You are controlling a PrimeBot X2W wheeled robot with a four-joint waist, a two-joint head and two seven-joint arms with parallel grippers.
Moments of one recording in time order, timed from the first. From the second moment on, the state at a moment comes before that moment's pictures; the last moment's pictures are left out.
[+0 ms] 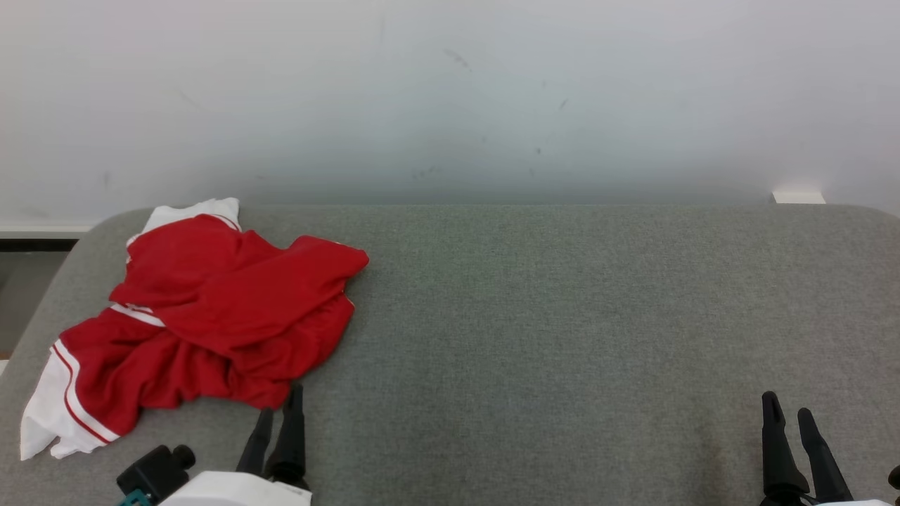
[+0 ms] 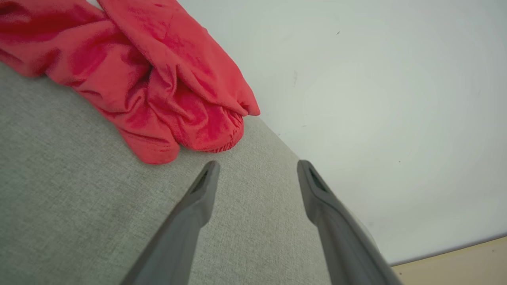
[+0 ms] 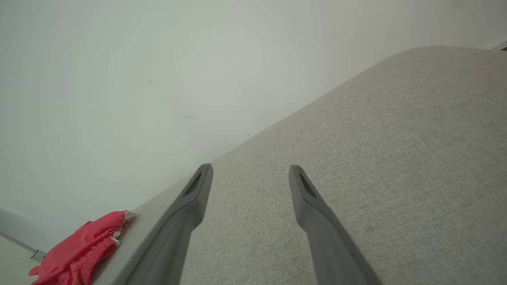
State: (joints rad) left arm -0.07 0.04 -0.08 0.23 -0.86 -0.03 -0.09; right arm 0.01 -0.03 -0.04 0.17 0.75 0.13 -0.09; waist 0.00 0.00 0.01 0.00
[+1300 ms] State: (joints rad) left arm -0.07 0.04 -0.15 0.25 -0.42 0.02 -0.20; right arm 0.05 -0.04 -0.03 0.14 0.36 0.13 -0.20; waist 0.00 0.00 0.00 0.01
